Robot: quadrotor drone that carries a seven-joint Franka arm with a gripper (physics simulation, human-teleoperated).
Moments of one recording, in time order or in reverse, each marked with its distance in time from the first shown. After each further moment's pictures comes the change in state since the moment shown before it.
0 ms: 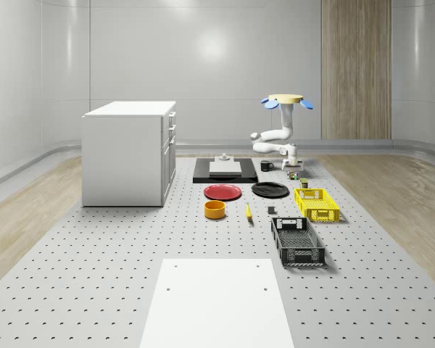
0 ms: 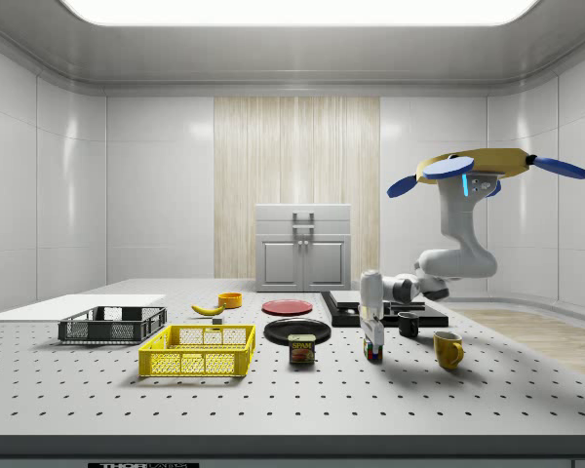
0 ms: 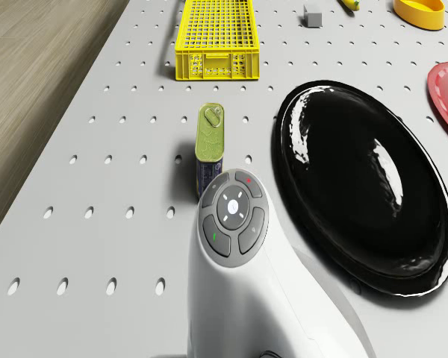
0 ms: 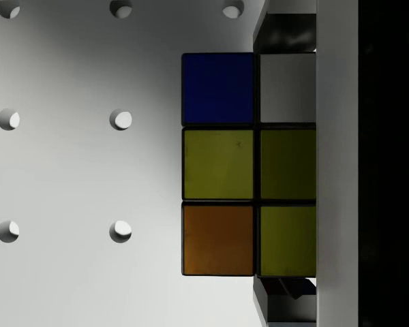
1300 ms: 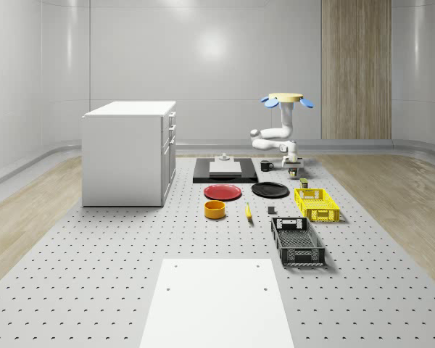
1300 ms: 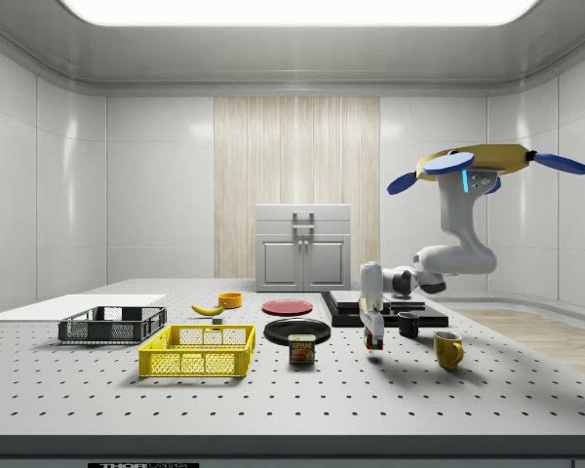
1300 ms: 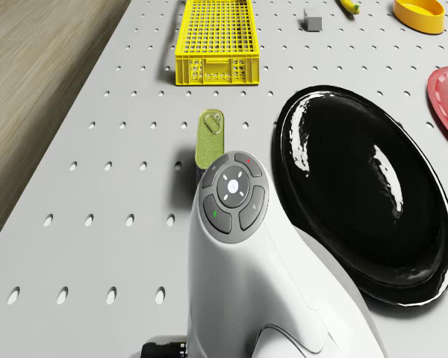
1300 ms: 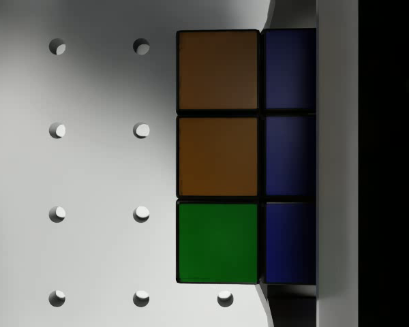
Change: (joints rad) arm -0.018 -0.038 0.093 -0.021 0.100 -0.001 0.026
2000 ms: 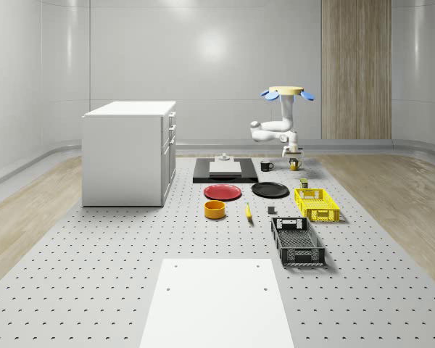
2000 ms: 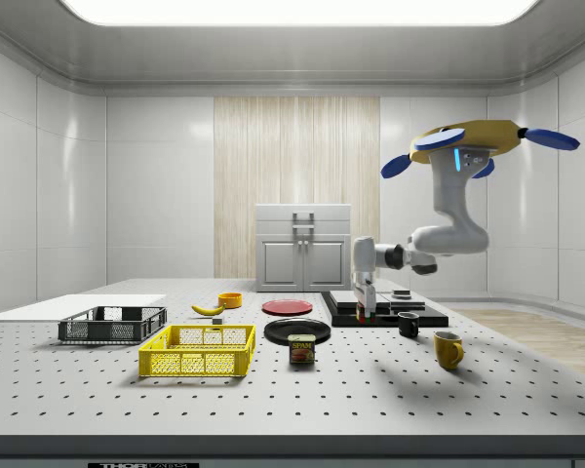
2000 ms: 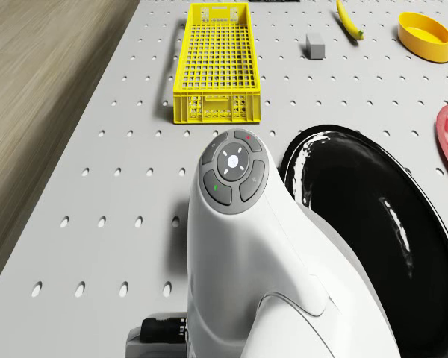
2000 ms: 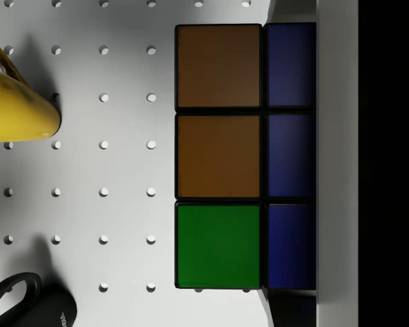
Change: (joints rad) arm -0.013 -0.031 0.070 -0.012 0.077 0.005 0.017
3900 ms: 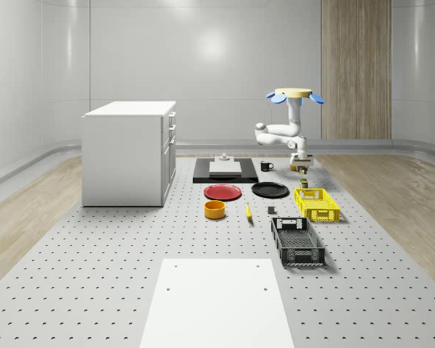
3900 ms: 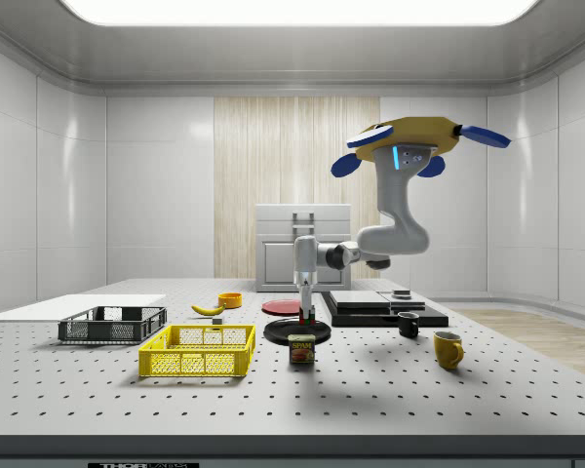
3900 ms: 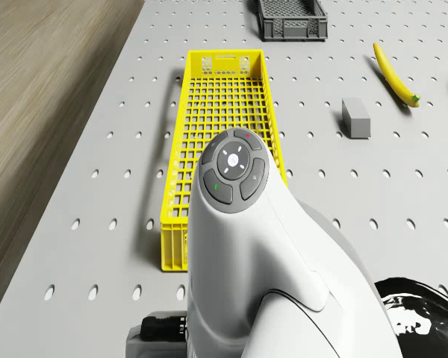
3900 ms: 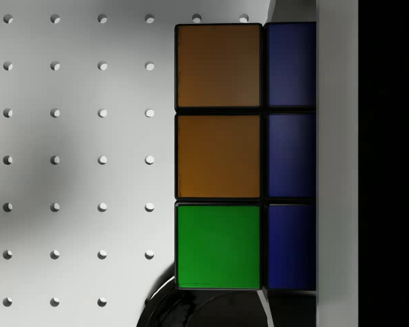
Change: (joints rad) arm -0.022 -0.082 0.014 0.004 0.039 0.074 0.018
